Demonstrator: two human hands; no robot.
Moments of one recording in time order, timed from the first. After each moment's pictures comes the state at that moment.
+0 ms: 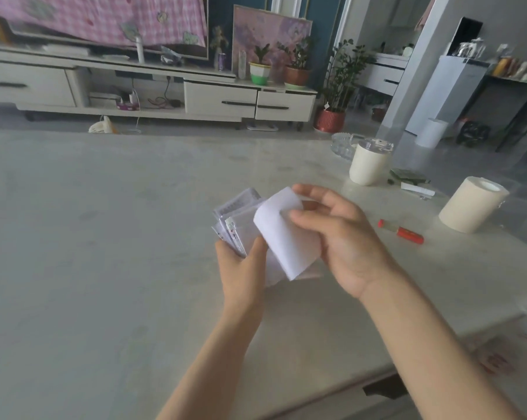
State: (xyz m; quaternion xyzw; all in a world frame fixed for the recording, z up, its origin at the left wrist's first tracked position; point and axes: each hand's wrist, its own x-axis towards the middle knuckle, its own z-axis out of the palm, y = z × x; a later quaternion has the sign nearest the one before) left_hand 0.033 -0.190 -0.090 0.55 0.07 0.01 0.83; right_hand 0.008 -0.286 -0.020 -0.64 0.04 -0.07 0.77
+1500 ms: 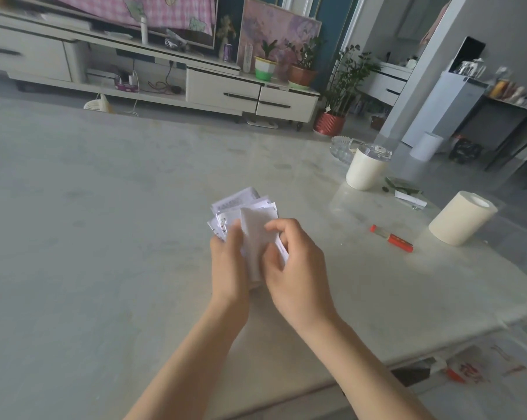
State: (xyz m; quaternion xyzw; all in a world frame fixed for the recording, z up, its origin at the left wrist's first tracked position) left_hand 0.038 -0.186 -0.102 0.47 0.04 -0.06 0.88; right_hand 0.004 -0.262 -0.080 -0.90 -0.02 -0.27 0.34
